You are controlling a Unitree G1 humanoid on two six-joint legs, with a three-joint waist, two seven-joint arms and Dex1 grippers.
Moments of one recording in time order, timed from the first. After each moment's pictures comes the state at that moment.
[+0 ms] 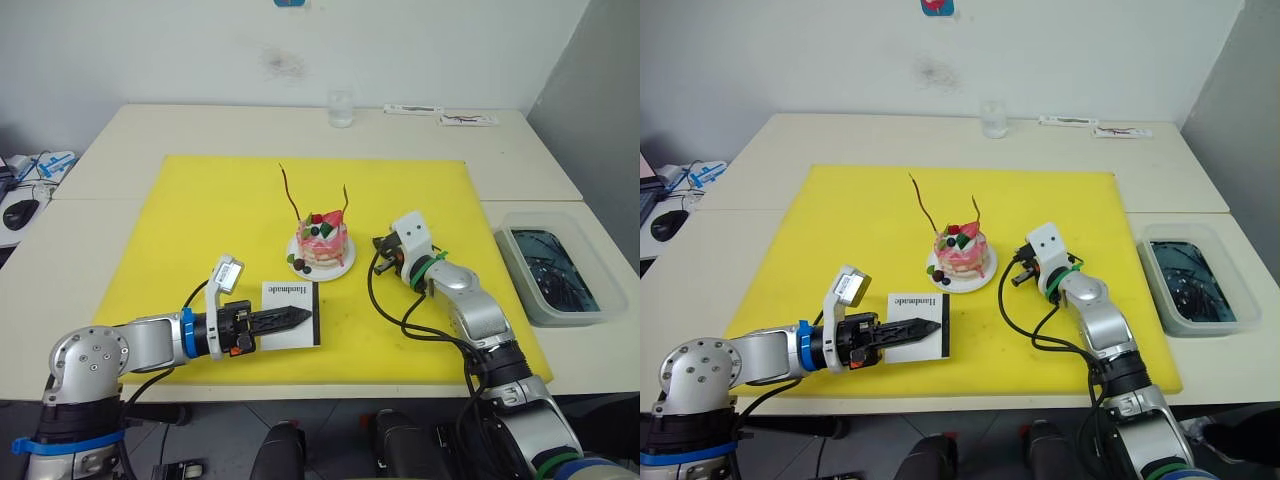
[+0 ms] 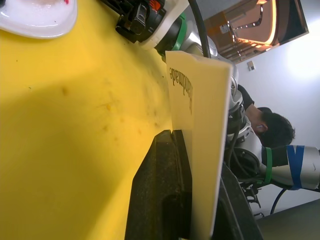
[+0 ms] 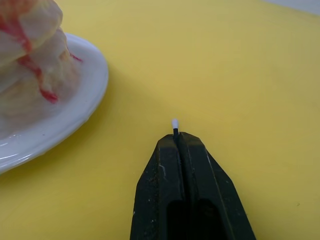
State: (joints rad) left arm -0.21 0.63 0.27 -0.21 -1.37 1.37 -0.56; right arm -0.53 -0.20 0.14 0.16 0.05 0.45 0.40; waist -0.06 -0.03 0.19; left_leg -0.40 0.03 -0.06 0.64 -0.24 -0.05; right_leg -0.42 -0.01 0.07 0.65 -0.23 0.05
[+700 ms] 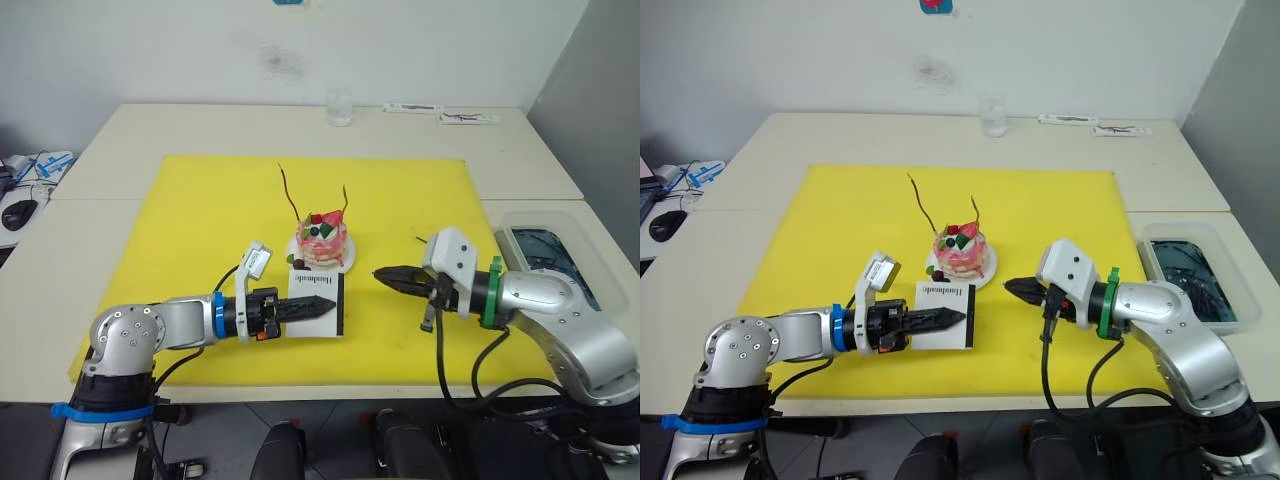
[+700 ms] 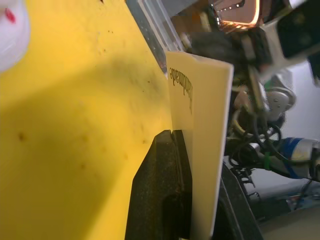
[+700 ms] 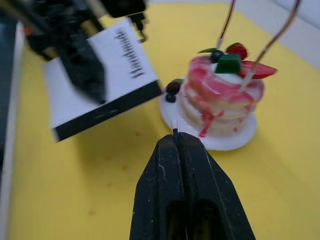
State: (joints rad) left arm -0.39 0.58 0.11 -0.15 -1.25 1.30 -0.63; right arm -0.34 -0.68 0.12 -0.65 0.38 0.71 0.85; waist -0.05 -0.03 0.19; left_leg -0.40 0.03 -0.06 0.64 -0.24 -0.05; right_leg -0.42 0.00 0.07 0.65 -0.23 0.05
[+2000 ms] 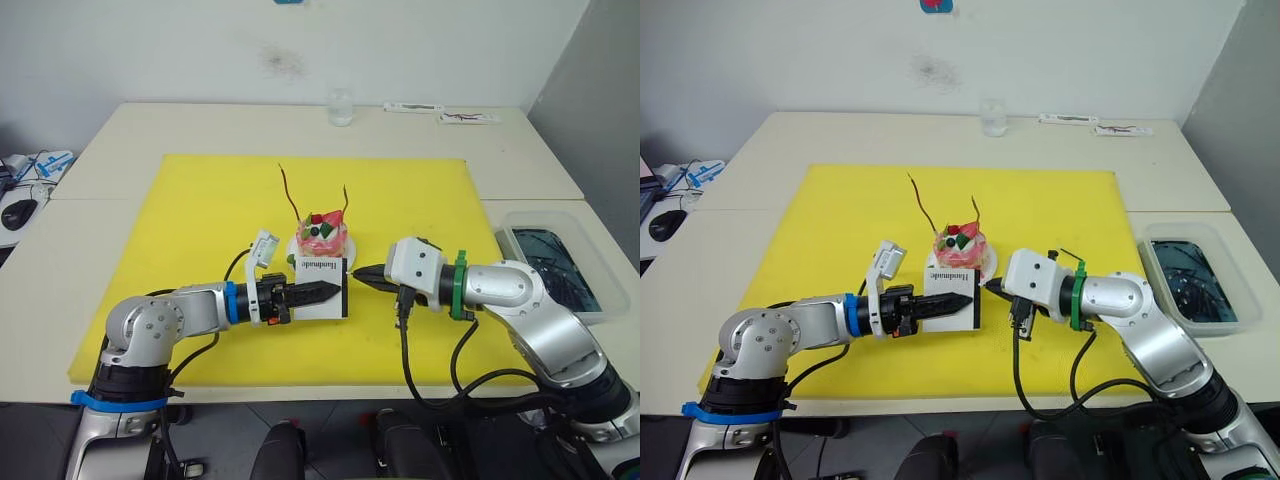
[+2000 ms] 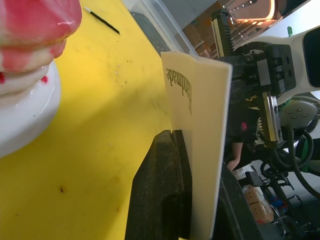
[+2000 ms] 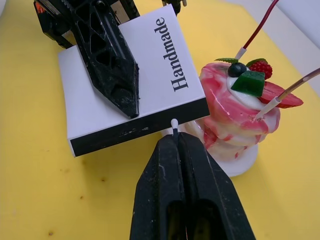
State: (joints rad) left arm -0.40 0.54 0.08 -0.15 -1.09 1.19 -0.69; right arm -0.48 -0.63 0.33 -0.51 0.15 0.56 0.81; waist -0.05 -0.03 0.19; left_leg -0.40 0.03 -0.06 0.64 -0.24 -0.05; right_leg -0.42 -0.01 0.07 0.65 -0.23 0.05
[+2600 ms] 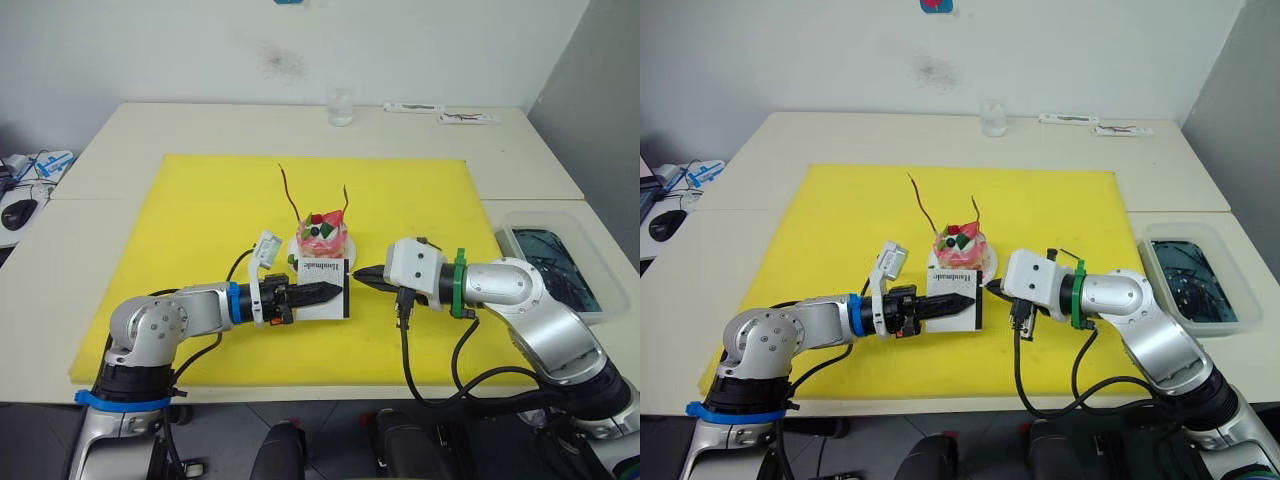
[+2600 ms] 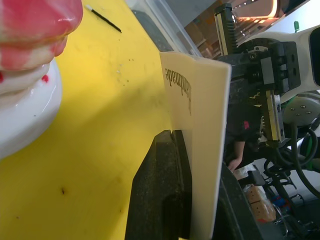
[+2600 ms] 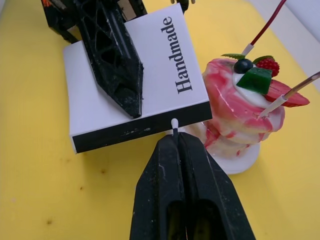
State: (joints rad) left arm -0.41 0.53 0.06 -0.15 -1.04 1.17 -0.71; right arm -0.48 -0.65 0.35 -0.49 0.11 0.52 0.86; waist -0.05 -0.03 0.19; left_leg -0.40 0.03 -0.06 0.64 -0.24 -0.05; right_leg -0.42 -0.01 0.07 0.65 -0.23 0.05
